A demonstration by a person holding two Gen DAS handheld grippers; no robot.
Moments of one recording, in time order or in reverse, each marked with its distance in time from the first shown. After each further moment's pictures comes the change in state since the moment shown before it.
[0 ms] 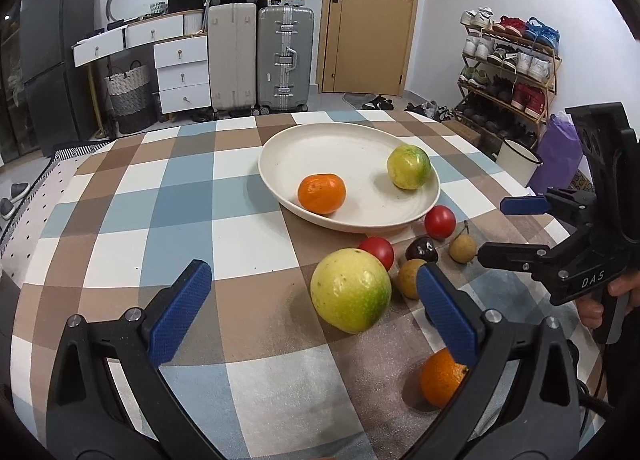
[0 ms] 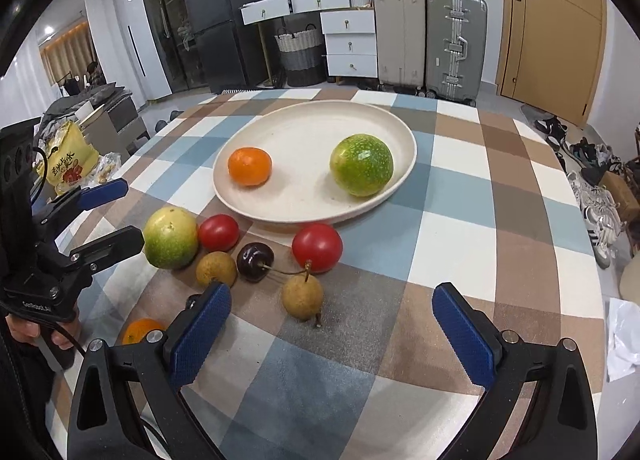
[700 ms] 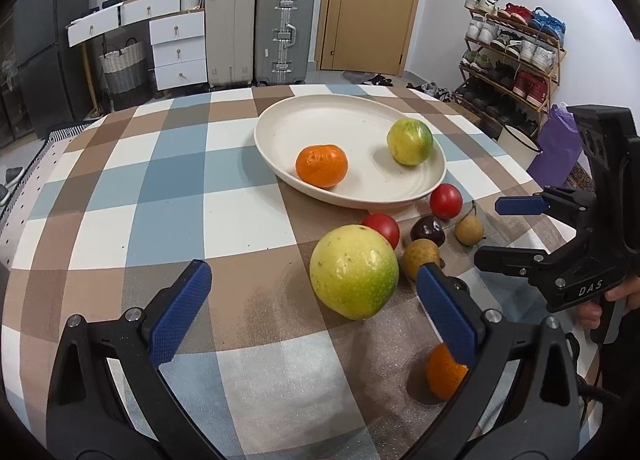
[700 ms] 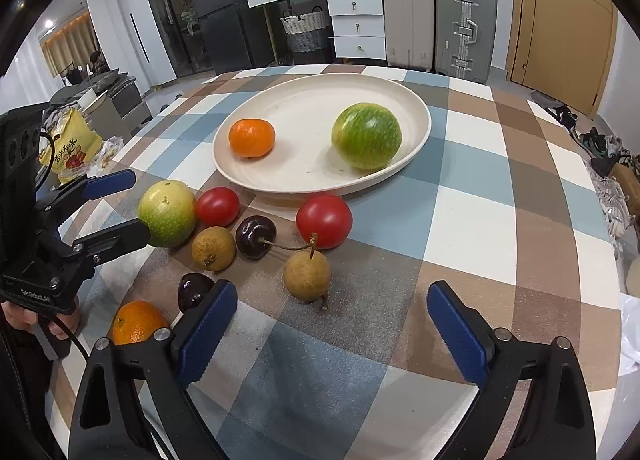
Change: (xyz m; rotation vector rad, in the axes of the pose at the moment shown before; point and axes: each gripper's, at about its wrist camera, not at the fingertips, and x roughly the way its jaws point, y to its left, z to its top) left arm 0.020 0.005 -0.003 -0.025 0.098 -0.020; right arm 0.016 0.003 -0.006 -0.017 0.059 0.031
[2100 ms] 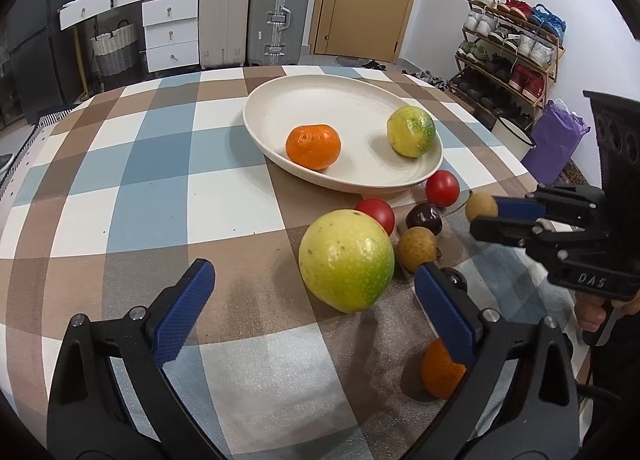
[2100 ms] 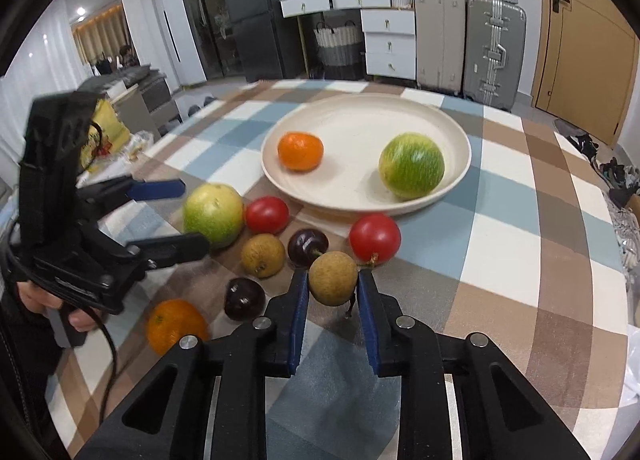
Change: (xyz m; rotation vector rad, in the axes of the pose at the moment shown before) left arm 0.014 0.000 -0.002 -0.017 0.057 -0.043; right arm -0.015 0.021 0.000 -0.067 -0.087 0.074
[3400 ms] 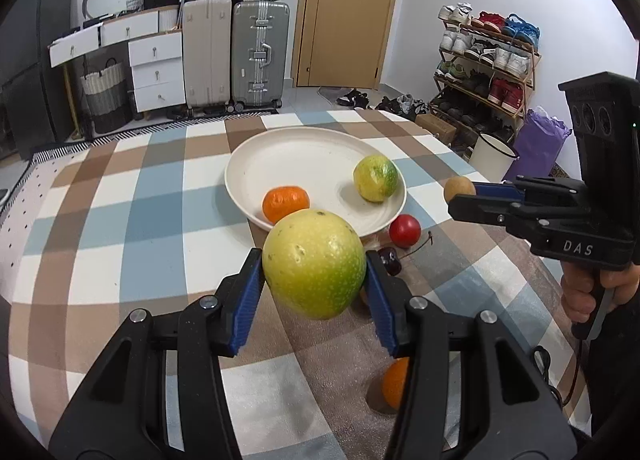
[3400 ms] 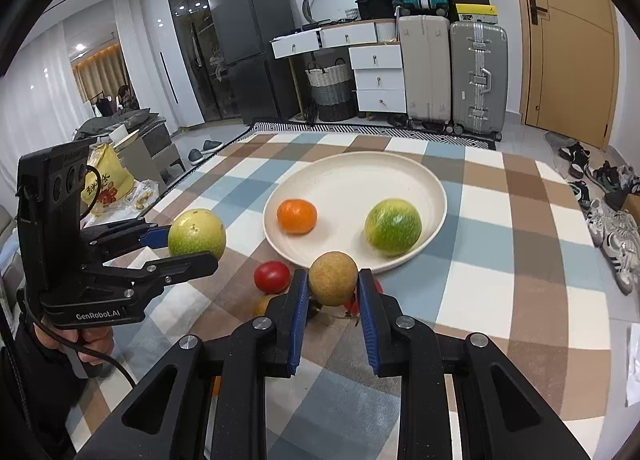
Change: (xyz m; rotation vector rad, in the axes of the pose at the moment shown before) left arm -0.047 -0.015 0.016 0.073 -0.132 -0.032; right arm -0.039 -0.006 0.027 0.045 -0.129 -0.003
